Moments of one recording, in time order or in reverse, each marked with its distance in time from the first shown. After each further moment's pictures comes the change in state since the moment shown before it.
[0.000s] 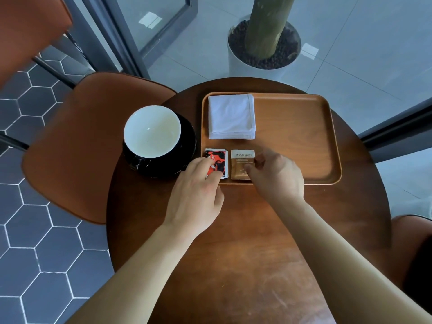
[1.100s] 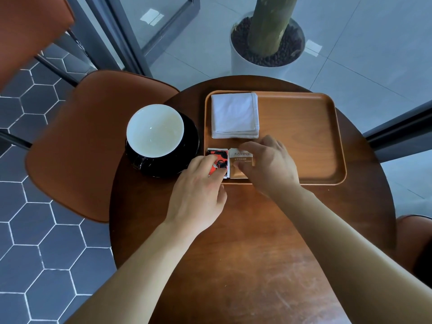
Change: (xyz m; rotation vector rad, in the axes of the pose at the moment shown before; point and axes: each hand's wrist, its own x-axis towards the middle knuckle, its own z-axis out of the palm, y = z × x) left_hand 0.005 -0.003 -0.002 0.011 0.012 0.026; right_hand 0.014 -0.010 0.002 -0.045 -0.063 -0.254
